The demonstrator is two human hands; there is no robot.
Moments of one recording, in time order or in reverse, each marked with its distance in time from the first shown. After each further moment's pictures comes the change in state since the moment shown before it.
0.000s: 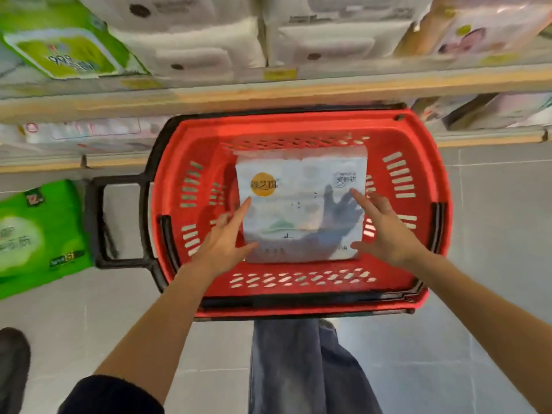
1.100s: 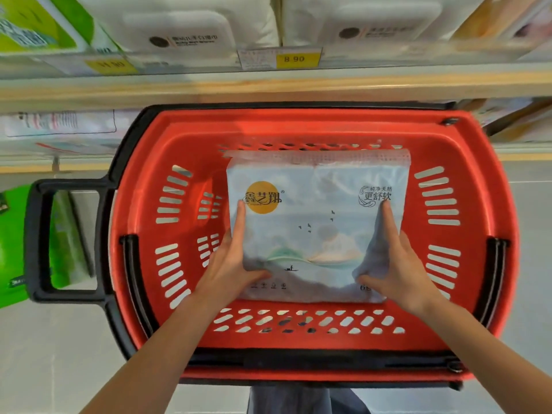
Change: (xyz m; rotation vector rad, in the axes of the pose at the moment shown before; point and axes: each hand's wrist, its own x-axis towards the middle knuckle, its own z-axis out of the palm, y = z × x) left_hand 0.039 -0.012 0.036 -0.233 0.143 0.019; right_hand 0.026 0.020 0.050 0.186 0.118 0.001
